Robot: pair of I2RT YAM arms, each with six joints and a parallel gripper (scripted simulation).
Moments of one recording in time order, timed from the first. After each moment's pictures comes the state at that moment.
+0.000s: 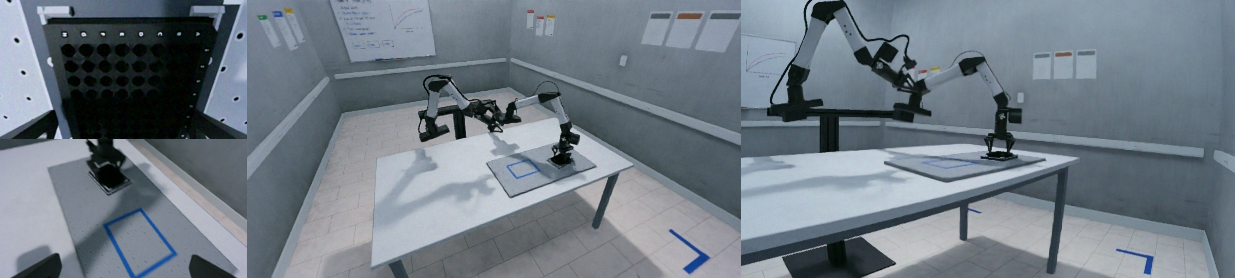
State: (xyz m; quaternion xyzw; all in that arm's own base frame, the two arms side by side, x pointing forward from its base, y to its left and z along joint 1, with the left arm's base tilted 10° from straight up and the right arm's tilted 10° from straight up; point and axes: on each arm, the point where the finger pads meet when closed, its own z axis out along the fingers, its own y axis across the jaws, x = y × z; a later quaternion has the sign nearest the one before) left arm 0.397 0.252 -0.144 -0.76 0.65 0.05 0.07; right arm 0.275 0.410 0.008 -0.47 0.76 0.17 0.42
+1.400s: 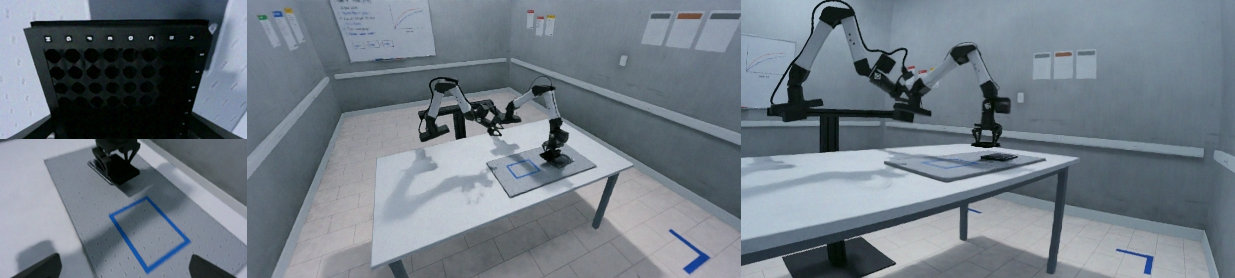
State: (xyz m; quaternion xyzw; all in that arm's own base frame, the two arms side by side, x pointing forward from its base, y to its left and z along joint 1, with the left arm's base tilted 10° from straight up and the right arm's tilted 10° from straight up) left arm 0.381 0.154 -0.117 -0.75 0.66 0.05 0.07; right arm 0.252 0.405 -0.038 -0.45 0.78 0.16 0.41
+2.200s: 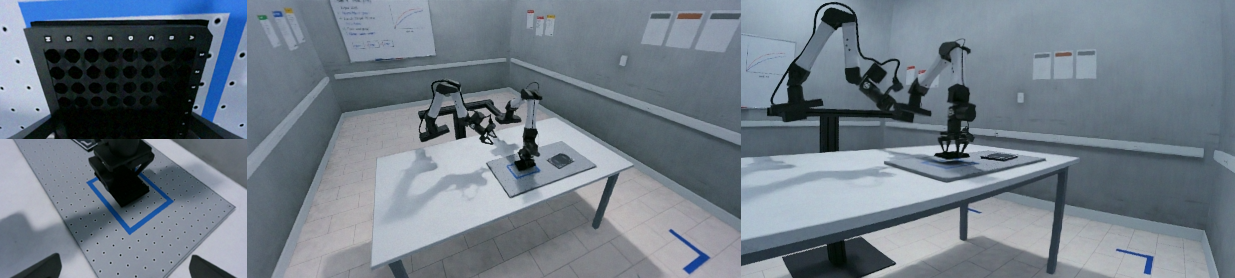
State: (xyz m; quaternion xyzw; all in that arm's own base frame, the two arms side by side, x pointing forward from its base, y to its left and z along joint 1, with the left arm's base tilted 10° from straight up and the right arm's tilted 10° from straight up) left arm 0.352 -0.017 -0.186 -0.69 0.71 0.06 0.06; right arm 0.251 0.342 -0.080 -0.42 0.81 0.11 0.40
